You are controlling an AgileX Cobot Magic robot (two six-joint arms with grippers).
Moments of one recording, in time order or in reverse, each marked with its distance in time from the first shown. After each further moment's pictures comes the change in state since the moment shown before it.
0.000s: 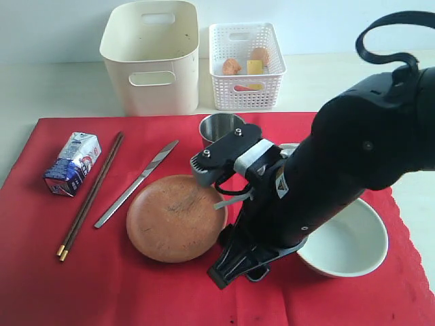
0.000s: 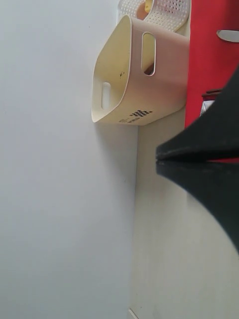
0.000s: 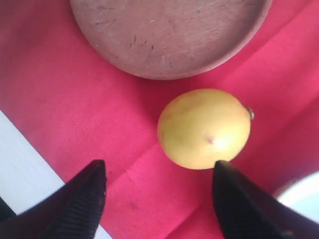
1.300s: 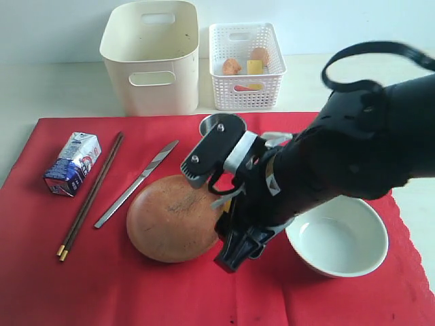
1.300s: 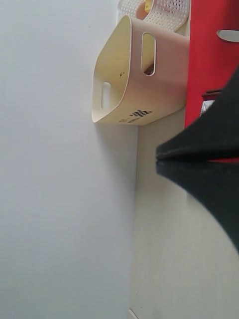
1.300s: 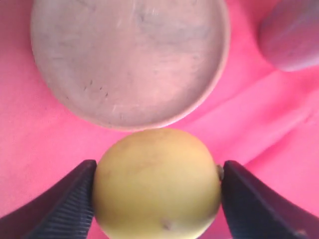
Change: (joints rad) left arm 0.000 0.000 0.000 0.000 0.000 0.000; right arm 0.012 0.036 -0.002 -0.288 -0.164 0.010
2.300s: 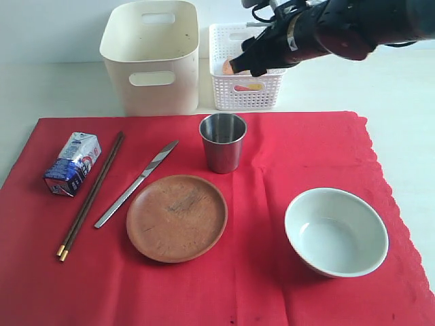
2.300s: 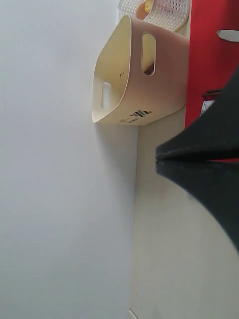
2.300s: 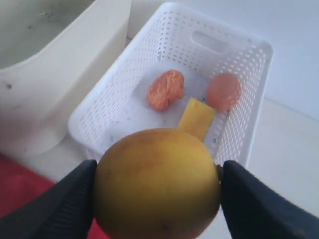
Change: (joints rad) left arm 0.000 0.000 0.000 0.000 0.000 0.000; right arm -0.450 0.371 -0.509 -0.625 -0.327 0.645
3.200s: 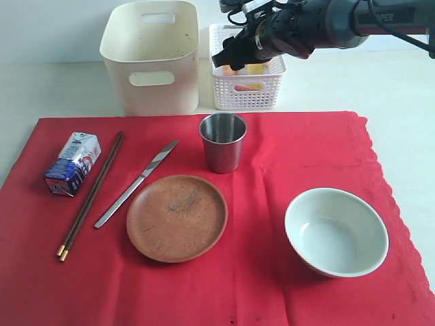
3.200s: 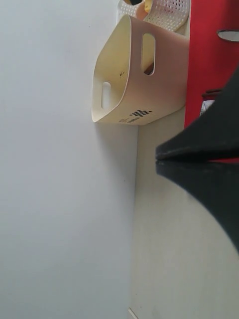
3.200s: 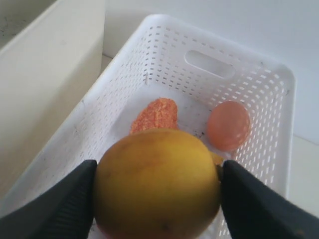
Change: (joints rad) left arm 0.000 0.000 0.000 0.000 0.000 0.000; right arm -0.006 0.312 -0.375 -0.006 0.068 0.002
